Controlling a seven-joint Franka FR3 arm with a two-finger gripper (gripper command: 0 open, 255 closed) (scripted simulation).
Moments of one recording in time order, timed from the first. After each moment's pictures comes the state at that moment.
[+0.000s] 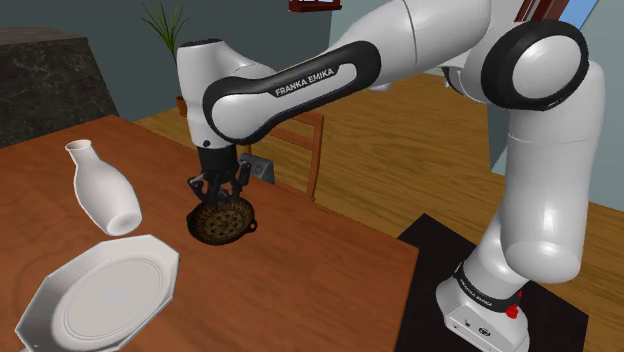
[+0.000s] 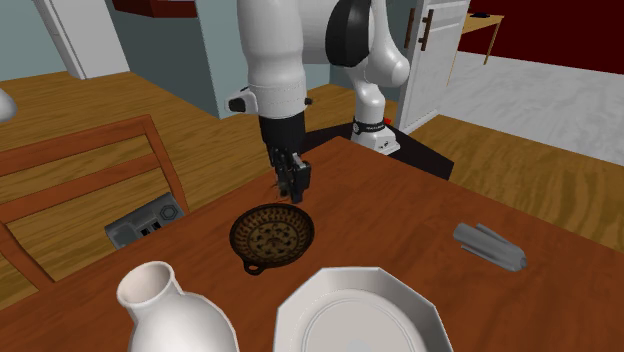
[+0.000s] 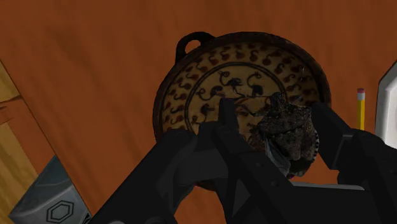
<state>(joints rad) 0.24 0.39 0.49 -1.65 -0.14 1.99 0.72</state>
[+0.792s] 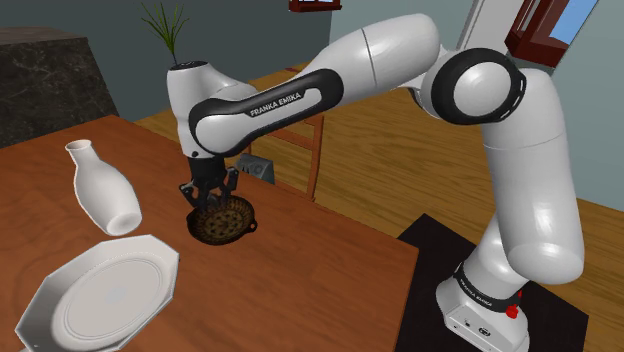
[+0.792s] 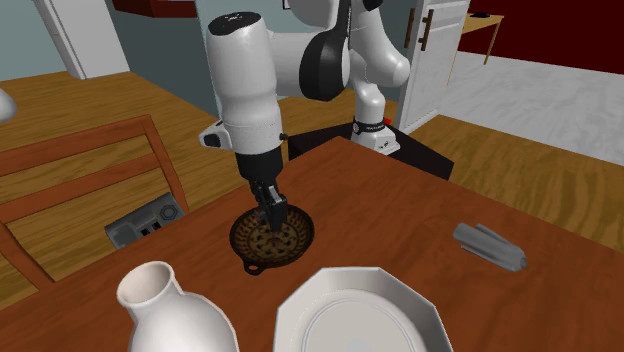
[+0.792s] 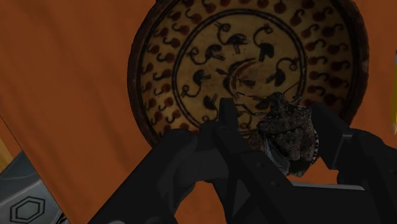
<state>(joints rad) 0.28 0.58 0.45 -1.47 -0.21 1.99 0.71</state>
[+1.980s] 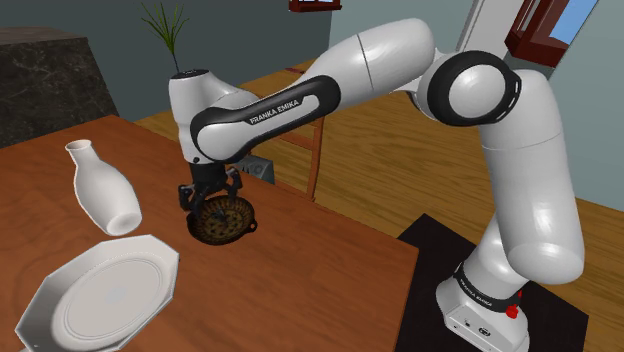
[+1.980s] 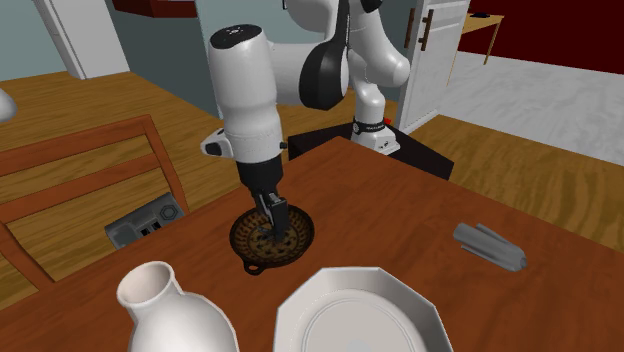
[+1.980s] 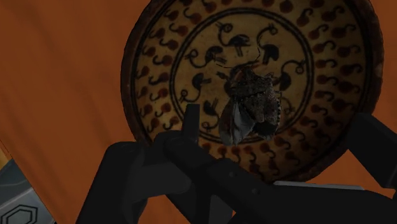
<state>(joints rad) 0.28 0.60 0.45 -1.48 -0.21 2.02 0.71</state>
